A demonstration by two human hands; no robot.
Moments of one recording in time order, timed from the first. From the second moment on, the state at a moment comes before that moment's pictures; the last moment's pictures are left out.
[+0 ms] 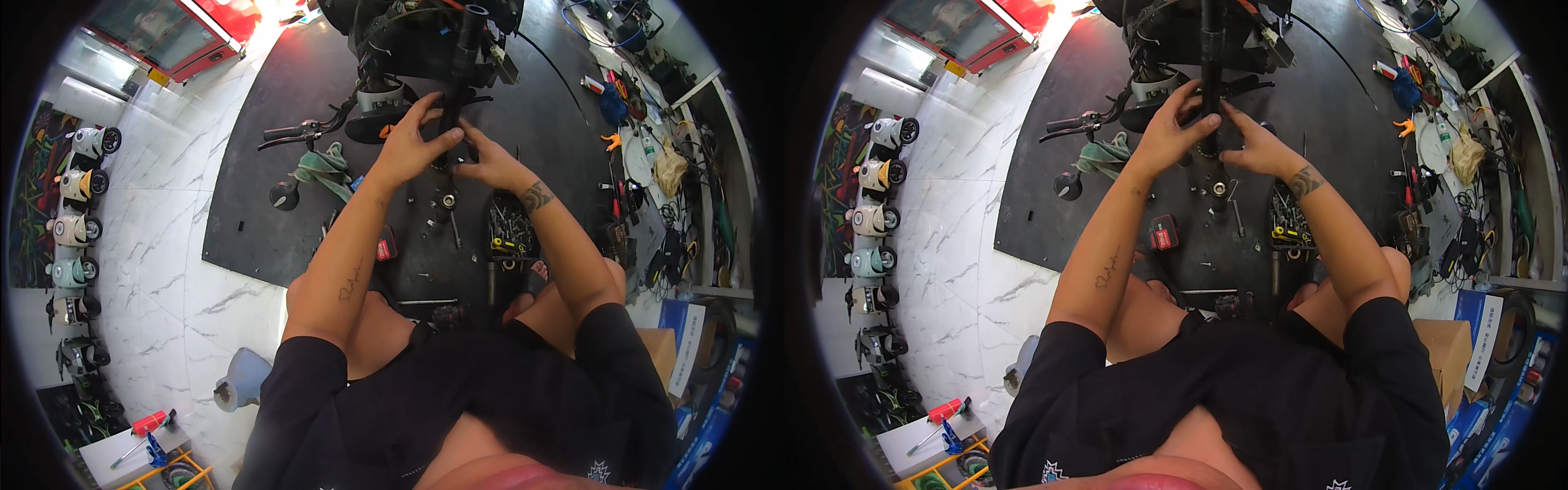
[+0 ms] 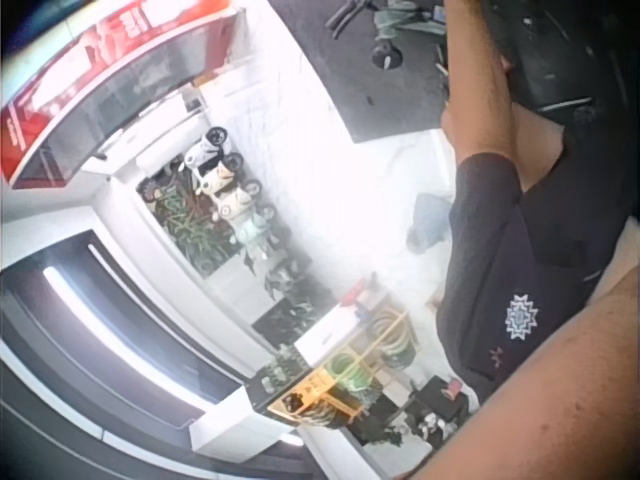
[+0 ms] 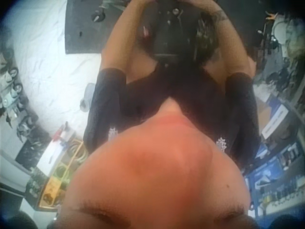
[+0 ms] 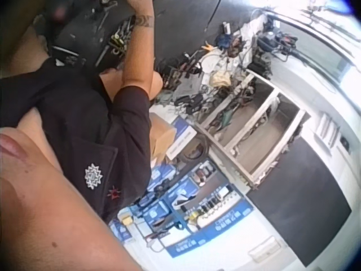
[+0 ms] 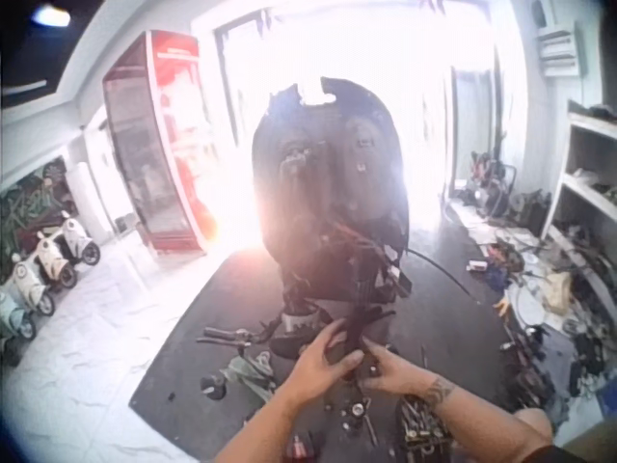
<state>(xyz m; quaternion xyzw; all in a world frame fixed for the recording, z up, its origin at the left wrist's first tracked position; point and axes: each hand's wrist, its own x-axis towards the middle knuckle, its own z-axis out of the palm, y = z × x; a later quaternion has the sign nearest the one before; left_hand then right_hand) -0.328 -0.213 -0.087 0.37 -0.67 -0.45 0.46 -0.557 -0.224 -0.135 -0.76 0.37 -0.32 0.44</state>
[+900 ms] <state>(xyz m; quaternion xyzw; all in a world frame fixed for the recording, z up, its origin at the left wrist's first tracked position) -0.317 -0.192 -0.088 0.43 -0.62 -0.50 0.43 -0.479 -0.107 -0.309 -0.63 0.59 -0.37 0.35</state>
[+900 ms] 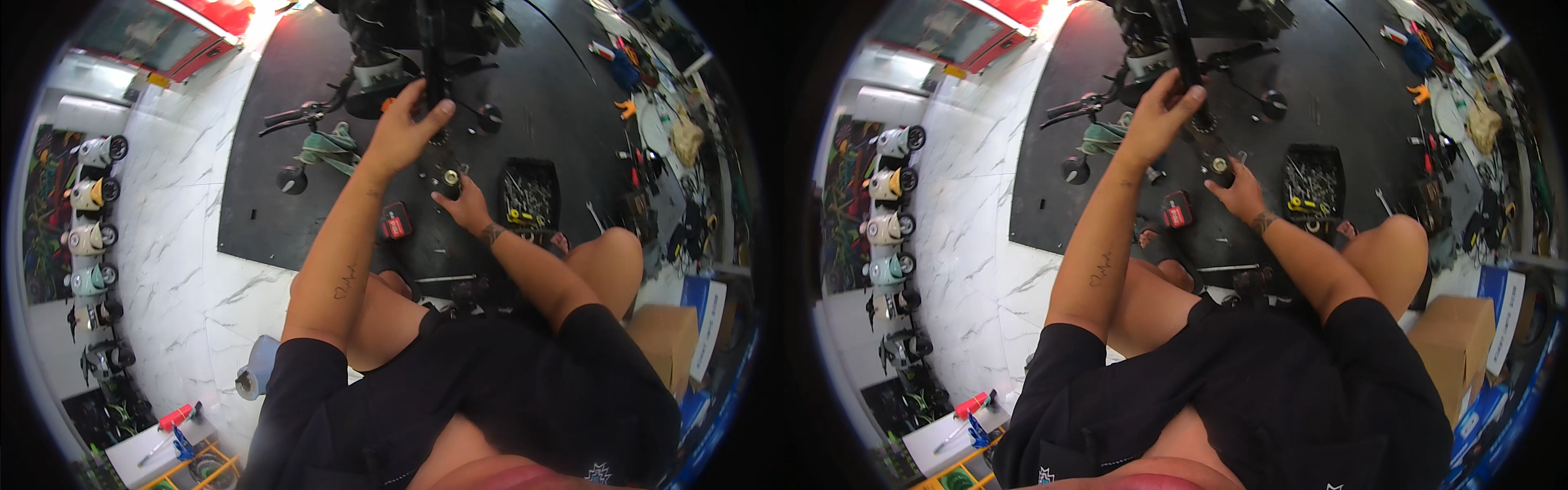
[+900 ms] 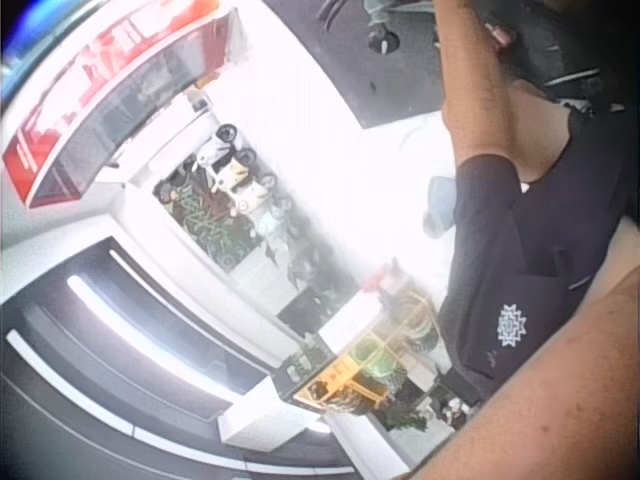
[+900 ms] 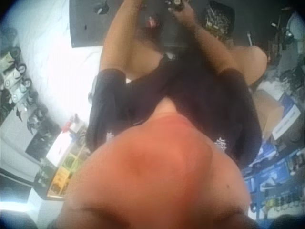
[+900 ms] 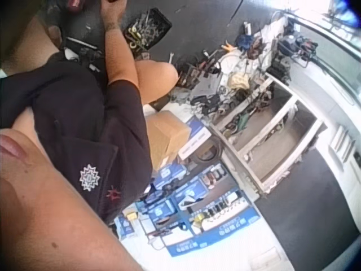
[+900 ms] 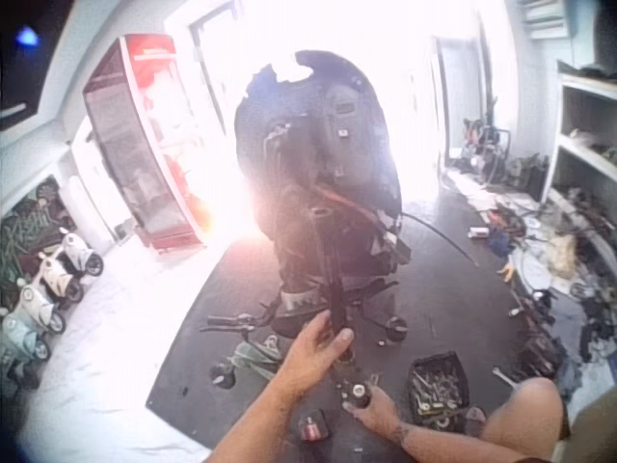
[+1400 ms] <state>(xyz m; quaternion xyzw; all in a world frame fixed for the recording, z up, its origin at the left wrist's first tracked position) -0.203 -0.226 -0.071 0.60 -0.41 -0.38 0.57 -0.484 -0.165 -0.276 -0.60 0.55 -0.43 0.39</state>
